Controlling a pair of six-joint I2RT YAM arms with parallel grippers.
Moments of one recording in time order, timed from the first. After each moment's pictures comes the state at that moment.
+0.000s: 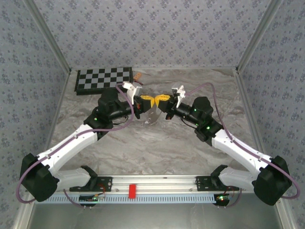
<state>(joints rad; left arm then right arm) -0.68 1.17 0.93 0.15 0.46 -0.35 0.66 1.12 0.79 0.39 -0.38 0.28</state>
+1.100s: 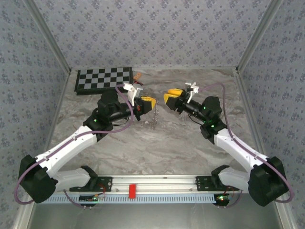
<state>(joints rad) -0.70 1.15 0.93 0.15 0.46 -0.34 0.46 1.14 0.70 0.61 -0.54 0.46</state>
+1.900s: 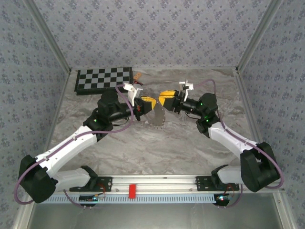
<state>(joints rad) -0.70 1.15 0.93 0.15 0.46 -0.34 0.44 1.29 0.73 0.82 -0.80 0.61</state>
